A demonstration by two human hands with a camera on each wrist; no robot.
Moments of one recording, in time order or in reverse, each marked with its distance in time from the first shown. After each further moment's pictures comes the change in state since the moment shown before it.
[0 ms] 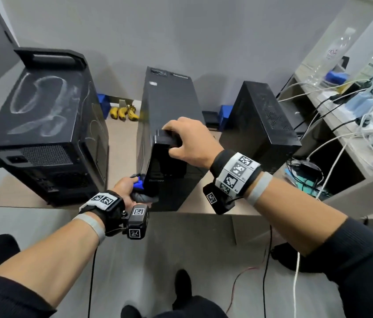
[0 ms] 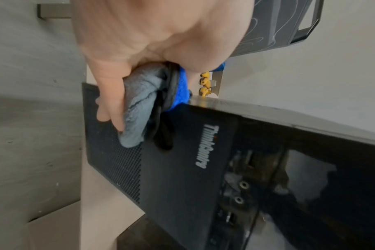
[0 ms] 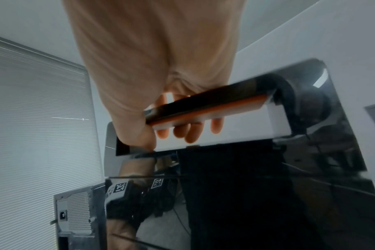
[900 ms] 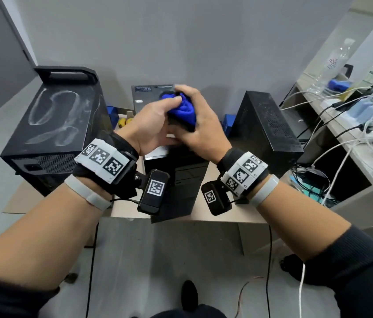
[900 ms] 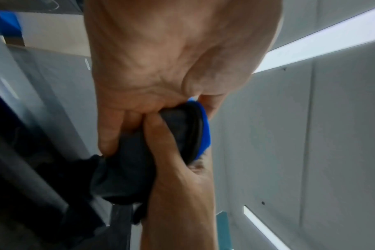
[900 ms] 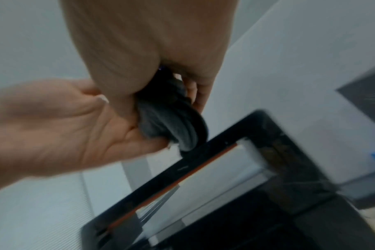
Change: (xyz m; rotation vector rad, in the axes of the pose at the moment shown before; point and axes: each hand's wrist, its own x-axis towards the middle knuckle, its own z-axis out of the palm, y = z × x) left_hand -0.180 0.101 0.103 0.337 -0.466 0.655; right_hand 0.003 -0.008 -0.028 0.516 0.456 -0.222
